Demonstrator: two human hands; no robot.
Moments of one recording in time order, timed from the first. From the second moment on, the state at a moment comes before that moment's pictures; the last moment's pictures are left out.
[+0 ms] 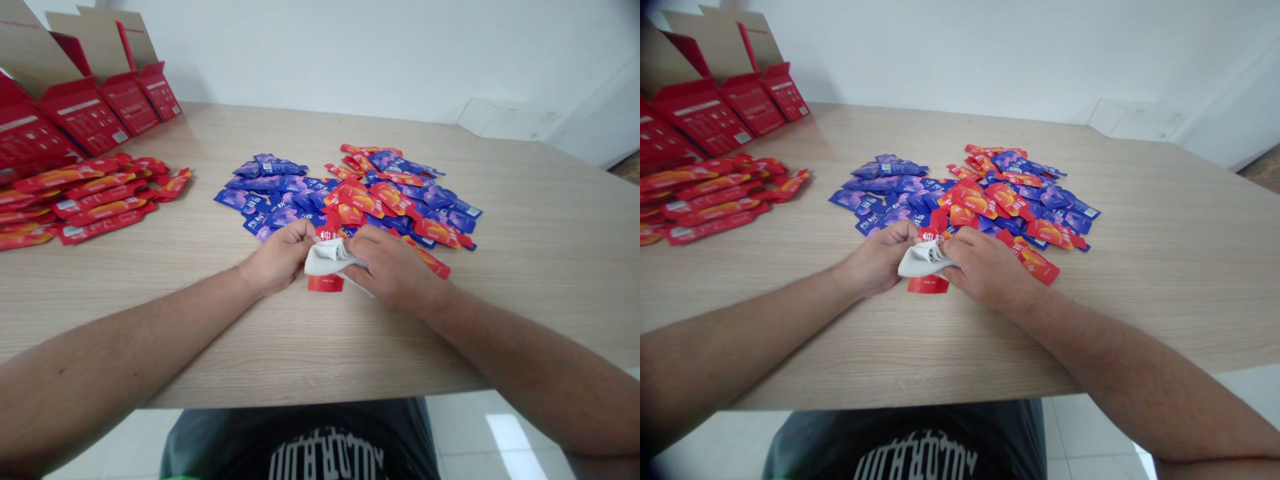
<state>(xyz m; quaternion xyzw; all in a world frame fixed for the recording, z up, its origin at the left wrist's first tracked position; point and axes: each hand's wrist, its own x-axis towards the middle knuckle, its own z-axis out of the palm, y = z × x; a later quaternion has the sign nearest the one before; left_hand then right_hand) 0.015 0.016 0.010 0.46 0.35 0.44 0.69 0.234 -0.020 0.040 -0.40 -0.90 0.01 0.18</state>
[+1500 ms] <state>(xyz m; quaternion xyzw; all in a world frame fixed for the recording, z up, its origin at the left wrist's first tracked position) 0.005 0.018 -0.003 0.56 0.31 0.34 0.68 0.248 -0.006 0.036 -0.44 -0.84 0.00 0.32</state>
